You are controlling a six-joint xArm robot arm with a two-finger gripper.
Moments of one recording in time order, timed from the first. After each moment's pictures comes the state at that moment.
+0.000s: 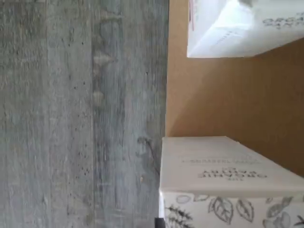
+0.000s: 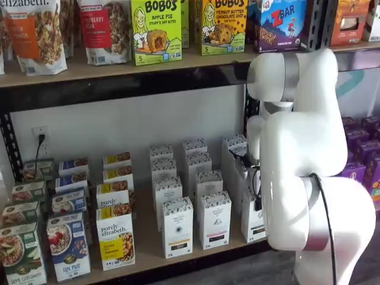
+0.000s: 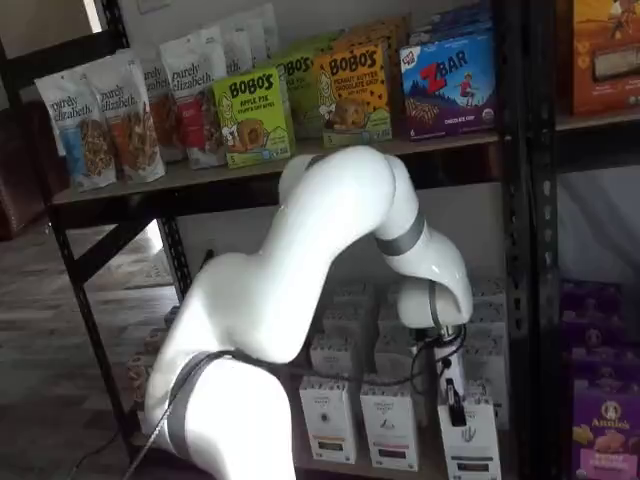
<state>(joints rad) -0.32 1.05 -1.52 -0.24 0.46 -1.67</state>
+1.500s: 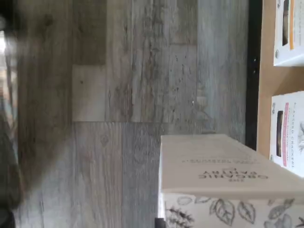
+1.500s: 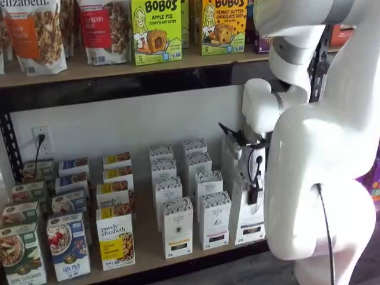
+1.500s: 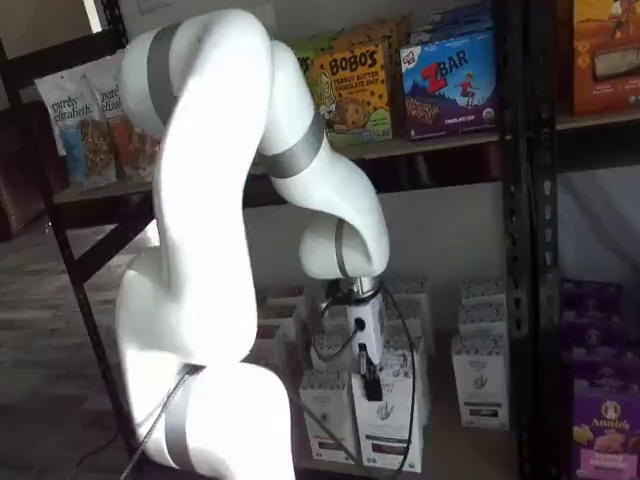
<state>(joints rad) -0.14 0.11 -0.59 -0.07 0.47 -1.65</state>
